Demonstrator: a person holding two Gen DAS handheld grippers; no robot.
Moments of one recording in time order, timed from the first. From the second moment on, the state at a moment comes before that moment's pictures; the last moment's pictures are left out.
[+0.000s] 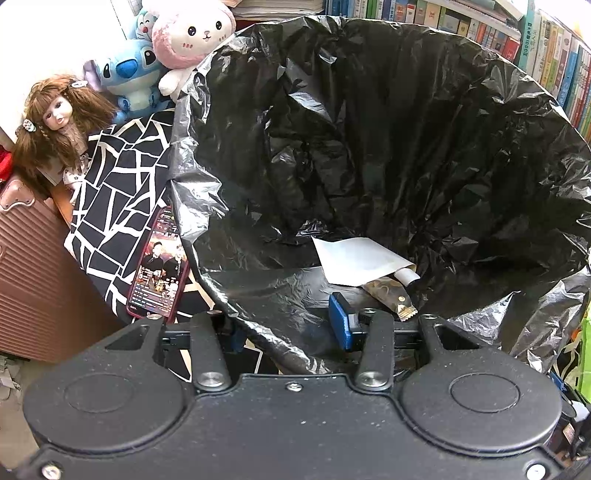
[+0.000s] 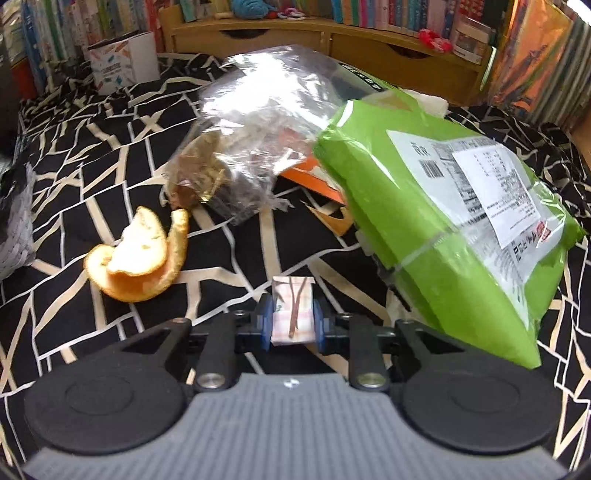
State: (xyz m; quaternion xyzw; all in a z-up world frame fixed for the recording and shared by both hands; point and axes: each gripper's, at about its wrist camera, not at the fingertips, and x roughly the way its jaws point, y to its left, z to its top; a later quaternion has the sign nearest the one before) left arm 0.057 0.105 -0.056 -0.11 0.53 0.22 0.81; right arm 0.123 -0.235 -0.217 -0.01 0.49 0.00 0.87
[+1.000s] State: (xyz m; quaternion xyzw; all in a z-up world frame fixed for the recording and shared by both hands) left arm 0.056 0.113 -0.060 -0.13 0.53 0.21 0.81; right arm 0.099 -0.096 0.020 0.02 0.26 0.31 0.91
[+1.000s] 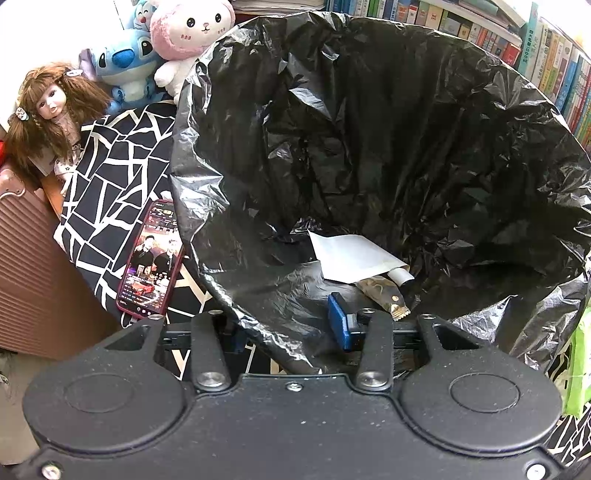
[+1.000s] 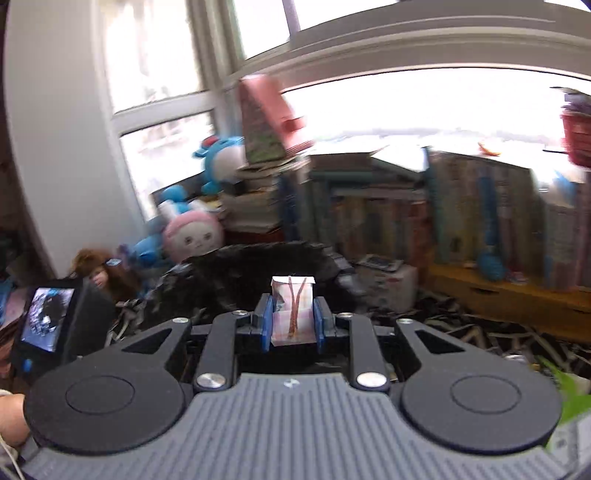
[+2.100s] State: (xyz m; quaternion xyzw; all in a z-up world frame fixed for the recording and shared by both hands) left arm 0.055 0.111 -0.061 -0.12 0.53 0.20 0.81; right arm 0.093 -0.135 0.002 0.02 0.27 0.23 0.93
